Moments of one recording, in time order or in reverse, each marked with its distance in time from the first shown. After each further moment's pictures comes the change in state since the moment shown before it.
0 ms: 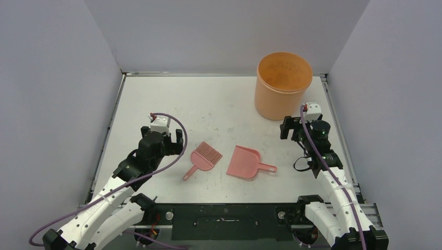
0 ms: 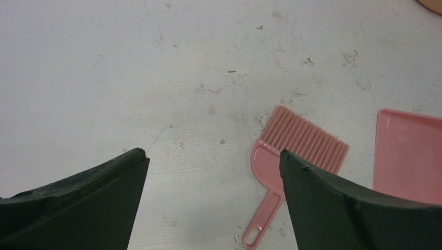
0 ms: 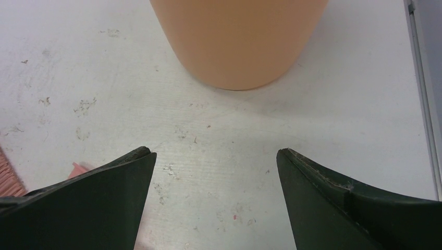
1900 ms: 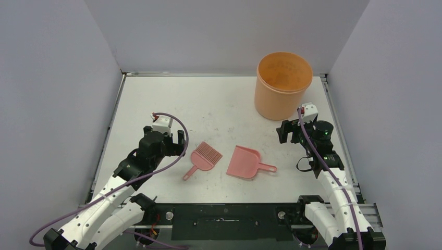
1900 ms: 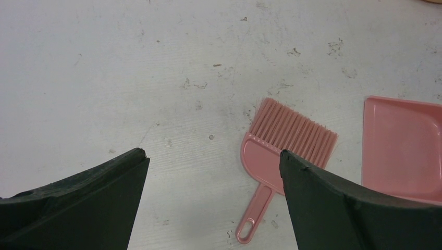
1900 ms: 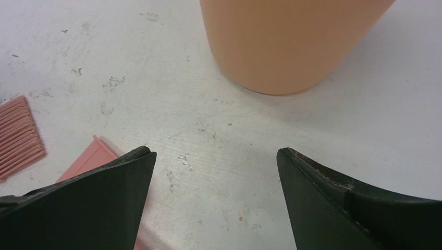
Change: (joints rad) left arm 0.012 0.007 0.000 0.000 0.076 0.007; right arm -0.050 -0.008 -0.010 0.000 -0.217 -0.103
